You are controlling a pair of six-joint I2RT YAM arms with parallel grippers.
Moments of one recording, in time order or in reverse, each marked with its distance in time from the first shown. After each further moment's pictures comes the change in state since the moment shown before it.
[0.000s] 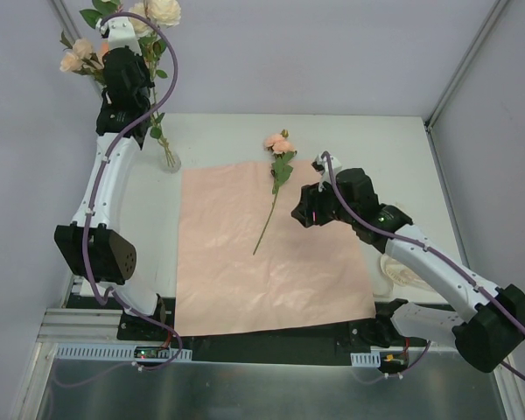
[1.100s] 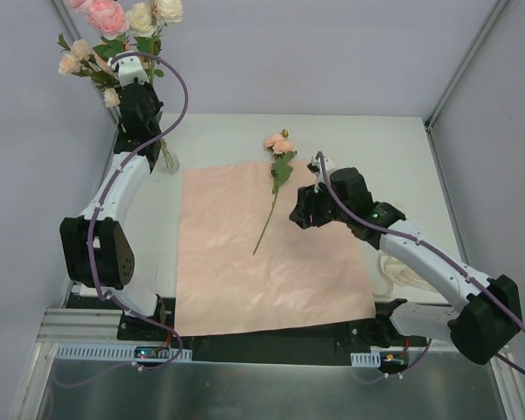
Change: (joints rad) left arm 0.006 -0.034 -0.397 0.390 0.002 -0.077; right arm 0.000 0.054 0.006 -0.012 -0.017 0.013
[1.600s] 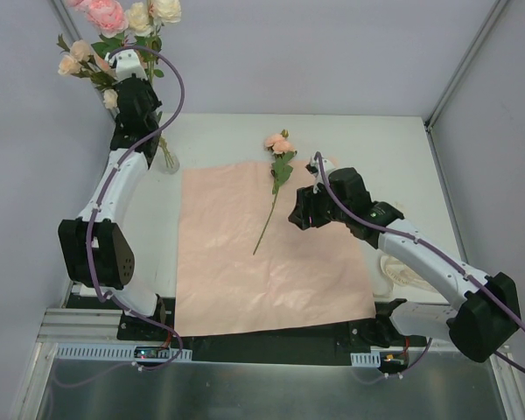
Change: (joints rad) left arm 0.000 -0.003 0.034 -0.063 0.000 -0.016; right arm 0.000 0.014 0.000 -0.004 -0.012 0.003
